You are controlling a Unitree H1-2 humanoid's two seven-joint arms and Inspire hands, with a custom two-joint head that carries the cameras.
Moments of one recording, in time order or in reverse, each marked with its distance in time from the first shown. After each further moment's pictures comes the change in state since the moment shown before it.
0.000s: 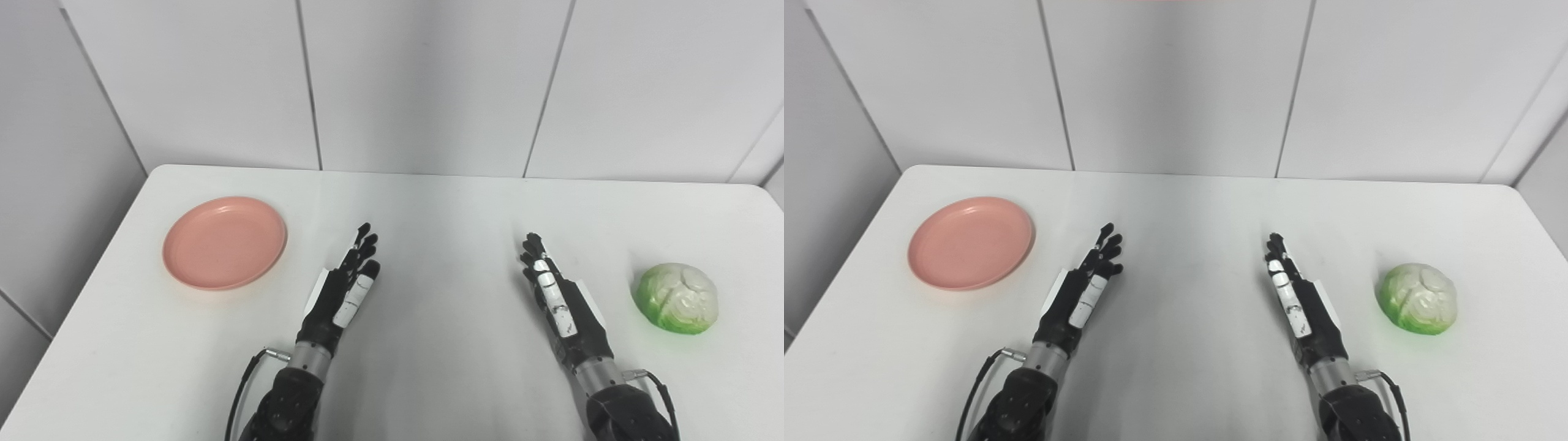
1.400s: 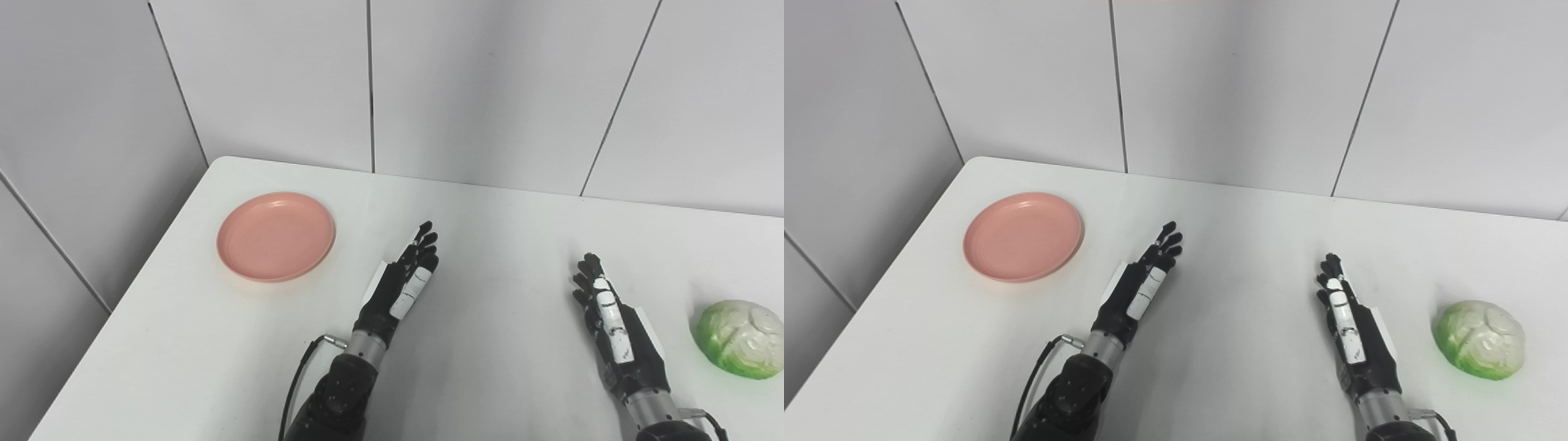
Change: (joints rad) left arm -0.008 -0.042 0.020 -0.014 -0.066 -0.001 -0.017; right arm -0.009 0.007 -0.016 -0.021 0.028 0.046 0.019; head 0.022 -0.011
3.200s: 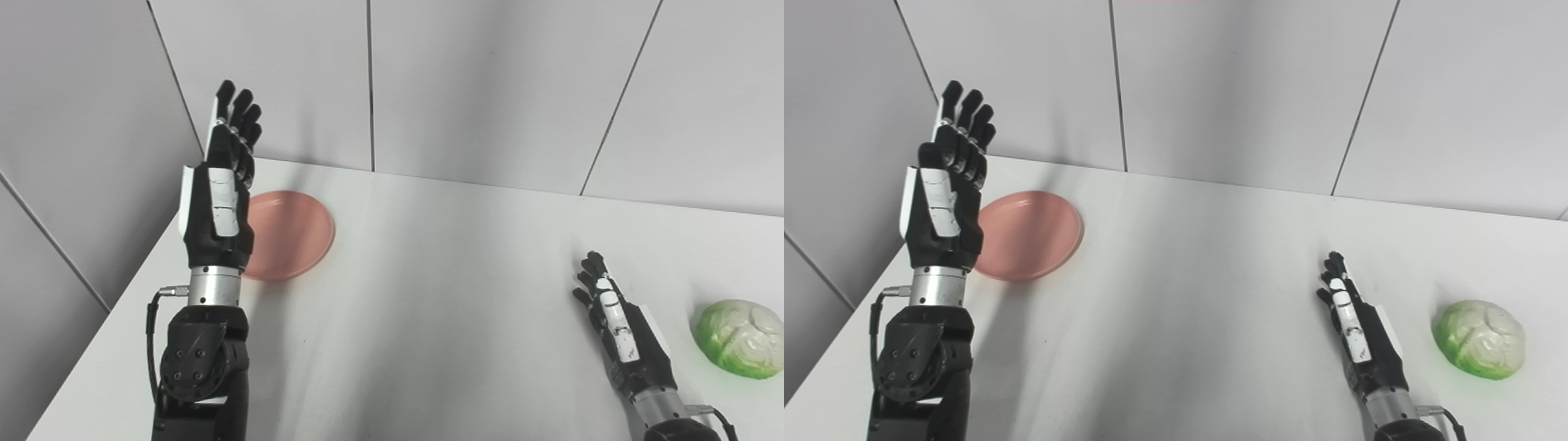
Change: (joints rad) left arm 0.013 0.138 0.351 -0.686 -0.194 0.210 0.064; right arm -0.011 -0.026 -0.011 0.028 -0.019 -0.029 0.023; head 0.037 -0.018
